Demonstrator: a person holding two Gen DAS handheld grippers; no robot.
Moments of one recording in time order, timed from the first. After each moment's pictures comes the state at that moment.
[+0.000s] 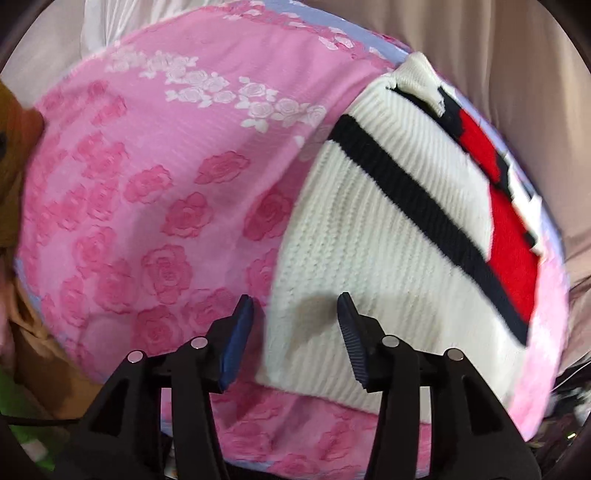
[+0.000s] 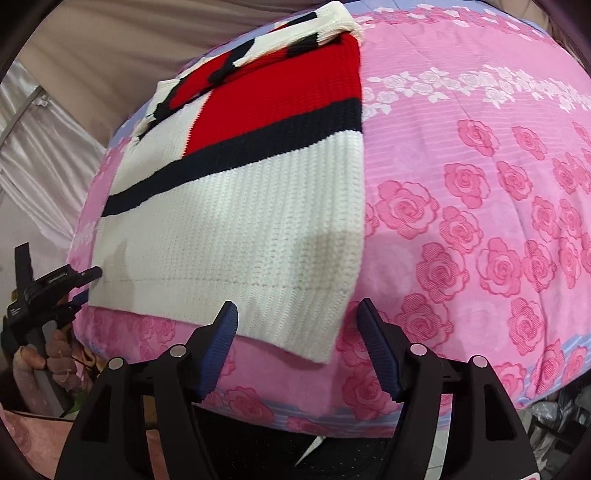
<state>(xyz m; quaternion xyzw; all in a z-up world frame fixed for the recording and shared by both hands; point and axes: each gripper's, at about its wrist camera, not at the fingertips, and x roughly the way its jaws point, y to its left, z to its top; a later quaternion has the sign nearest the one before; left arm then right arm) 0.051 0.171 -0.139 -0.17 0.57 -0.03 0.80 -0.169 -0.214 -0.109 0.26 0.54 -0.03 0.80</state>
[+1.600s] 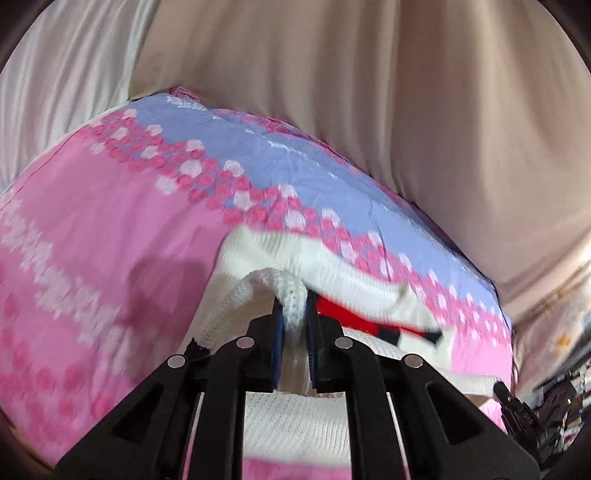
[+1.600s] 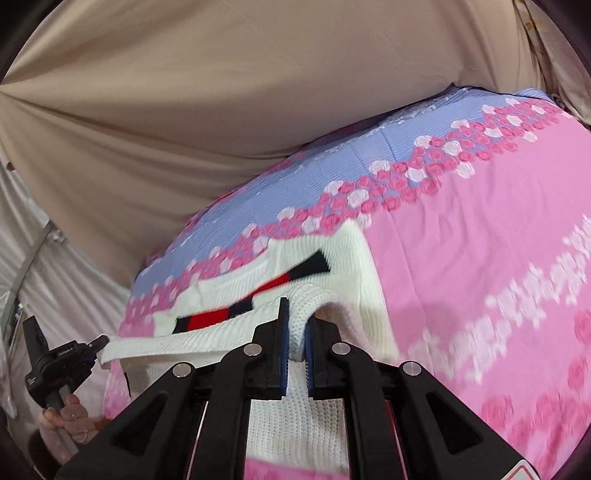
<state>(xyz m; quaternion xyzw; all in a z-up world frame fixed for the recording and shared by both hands) 0.196 0.051 -0.017 -0.17 0.45 -0.13 0.87 -0.002 -0.345 0.006 0.32 0.36 -0.08 0.88</state>
